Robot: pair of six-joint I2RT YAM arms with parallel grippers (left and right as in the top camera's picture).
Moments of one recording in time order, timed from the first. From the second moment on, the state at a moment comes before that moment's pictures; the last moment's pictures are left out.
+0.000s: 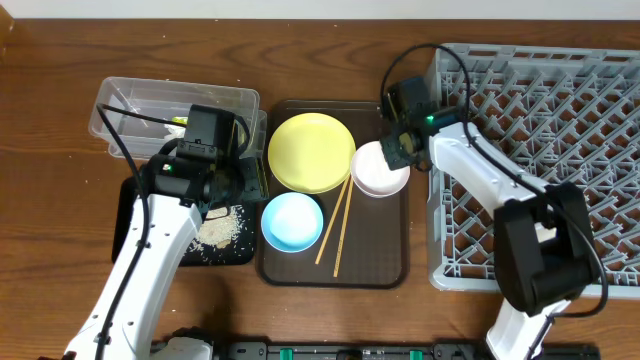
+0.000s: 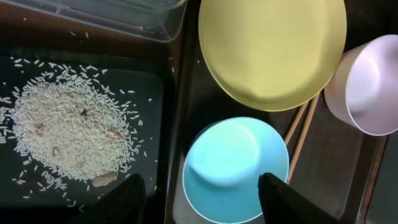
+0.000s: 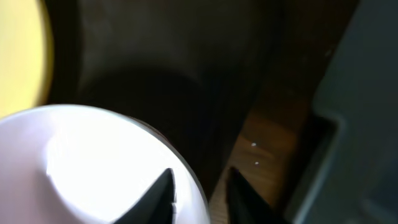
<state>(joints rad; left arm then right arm) -0.20 1.33 1.11 -0.98 0.12 -0.38 0.38 1.94 1.34 -0.64 0.07 0.01</state>
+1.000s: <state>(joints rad) -0.20 1.33 1.11 -0.98 0.12 -0.38 0.34 1.56 1.34 -0.46 0.55 -0.04</state>
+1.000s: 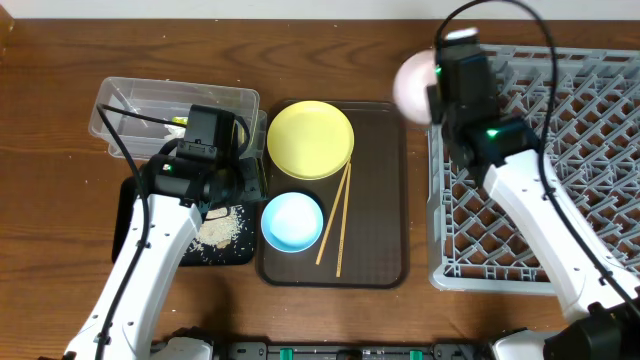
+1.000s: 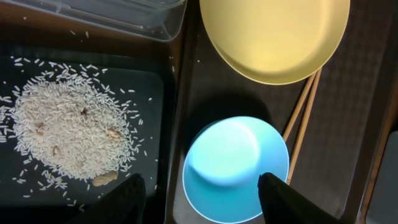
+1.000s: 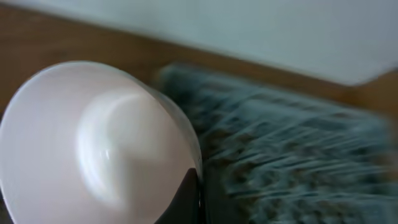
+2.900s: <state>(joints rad) -0.20 1.33 1.11 -0.97 0.12 -0.38 0.17 1.66 1.34 -0.14 0.94 -0.61</state>
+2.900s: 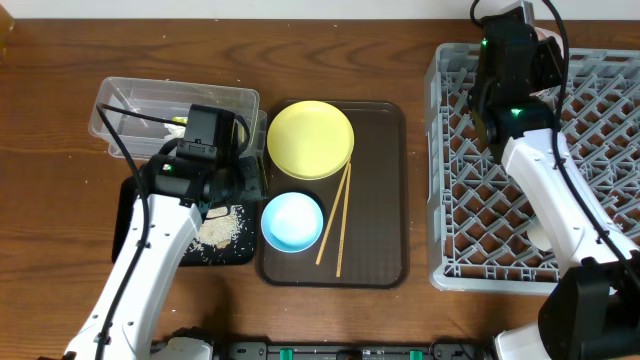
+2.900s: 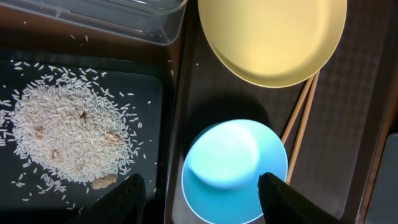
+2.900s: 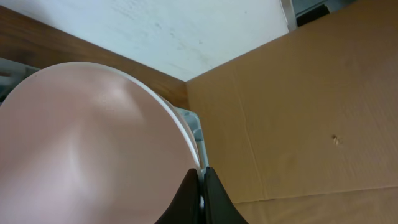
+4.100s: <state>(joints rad) -0.20 1.33 1.11 -0.96 0.12 -0.38 0.14 1.66 1.34 -0.14 0.93 -0.61</state>
